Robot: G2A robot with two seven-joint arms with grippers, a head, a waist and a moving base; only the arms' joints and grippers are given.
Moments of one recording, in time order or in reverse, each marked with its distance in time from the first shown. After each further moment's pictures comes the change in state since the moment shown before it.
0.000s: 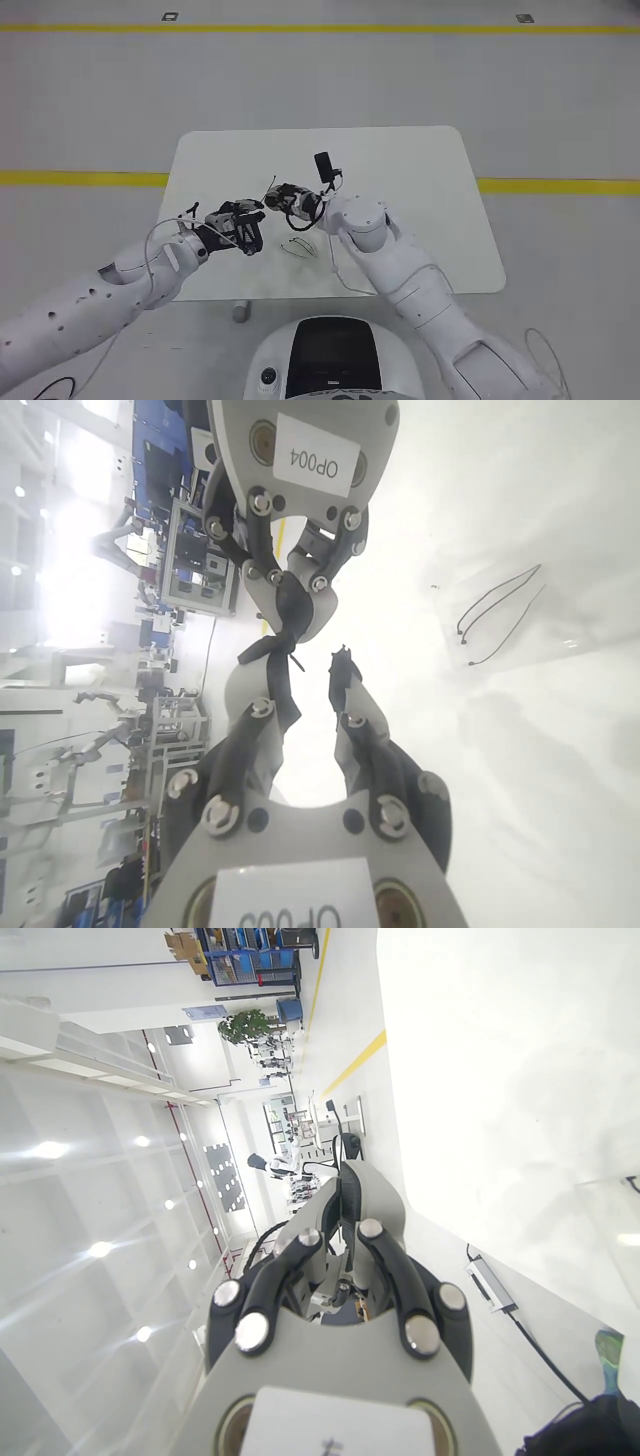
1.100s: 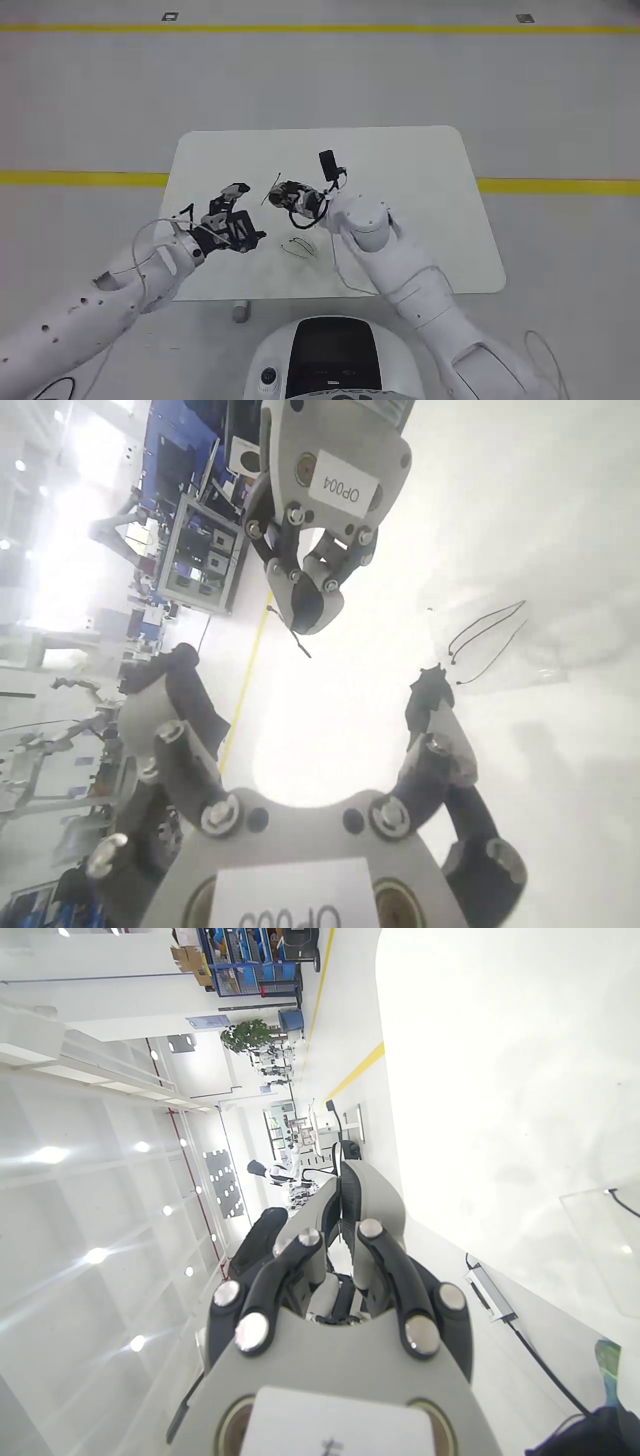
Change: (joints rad) left arm 0.295 -0.041 -0.367 -0.030 0.000 -0.107 0.022; right arm -0.021 -0.011 0.038 -0.013 -0.046 -0.009 -0.002
